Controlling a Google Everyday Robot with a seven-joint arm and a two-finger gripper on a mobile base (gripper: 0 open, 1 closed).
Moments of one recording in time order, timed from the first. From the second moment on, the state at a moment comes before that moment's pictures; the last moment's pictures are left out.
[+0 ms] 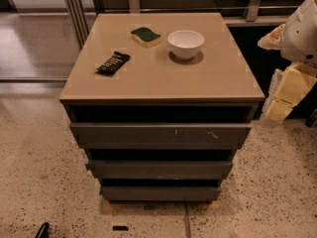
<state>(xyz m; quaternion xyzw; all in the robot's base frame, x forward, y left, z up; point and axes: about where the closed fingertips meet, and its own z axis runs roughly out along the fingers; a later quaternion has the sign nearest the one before) 0.455 -0.199 0.967 -0.61 0.77 0.03 0.19</state>
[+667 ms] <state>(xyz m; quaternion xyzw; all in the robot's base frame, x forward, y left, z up) 0.453 -0.197 0.953 -0.60 0.77 0.02 0.20</state>
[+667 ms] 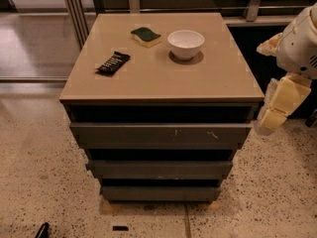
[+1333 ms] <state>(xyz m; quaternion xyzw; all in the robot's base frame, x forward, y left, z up) 0.444 -0.201 0.899 -0.56 0.80 0.02 0.20</state>
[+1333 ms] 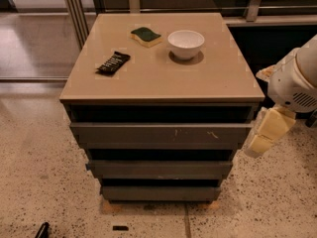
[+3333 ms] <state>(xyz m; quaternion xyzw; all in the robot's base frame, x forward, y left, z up) 0.450 -0.195 0.818 -0.39 0.89 0.05 0.24</state>
